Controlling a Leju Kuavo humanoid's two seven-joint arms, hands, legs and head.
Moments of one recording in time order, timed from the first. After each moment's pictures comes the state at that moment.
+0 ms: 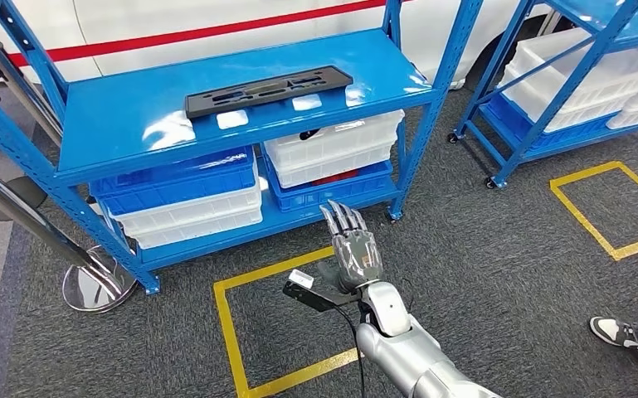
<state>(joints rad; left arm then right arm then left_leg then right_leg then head) -0.04 -0.06 -0.72 -0.16 0.10 0.35 -0.02 -0.44 0.11 0.54 -0.83 1.11 -0.59 -0.02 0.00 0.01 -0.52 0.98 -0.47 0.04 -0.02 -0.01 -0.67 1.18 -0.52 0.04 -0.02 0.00</state>
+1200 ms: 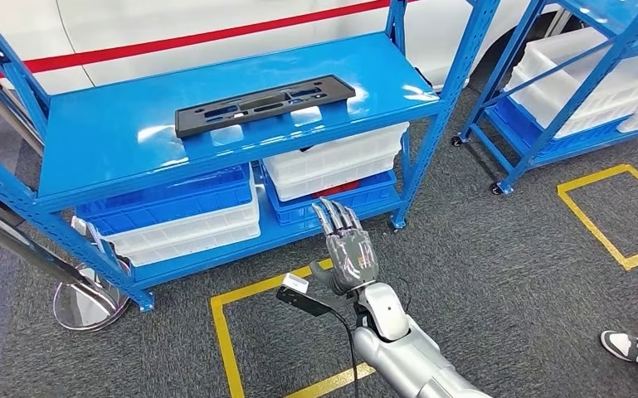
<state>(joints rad) -0.04 -0.05 -0.72 -0.16 0.11 0.36 0.00 -0.40 0.09 0.58 -0.97 1.11 -0.57 0.00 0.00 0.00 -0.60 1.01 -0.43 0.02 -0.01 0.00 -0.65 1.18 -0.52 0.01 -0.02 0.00</state>
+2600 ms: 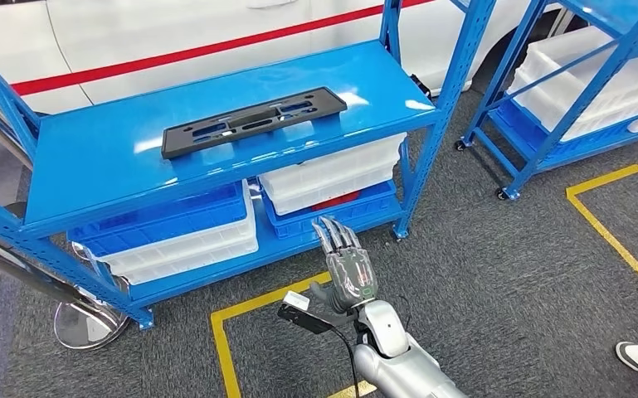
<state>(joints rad) -0.04 -0.06 -0.71 -0.16 0.14 0.32 -0.01 -0.35 0.10 0.59 -0.93 1.08 -0.59 -0.02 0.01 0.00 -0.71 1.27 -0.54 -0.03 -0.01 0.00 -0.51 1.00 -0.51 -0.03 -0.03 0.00</state>
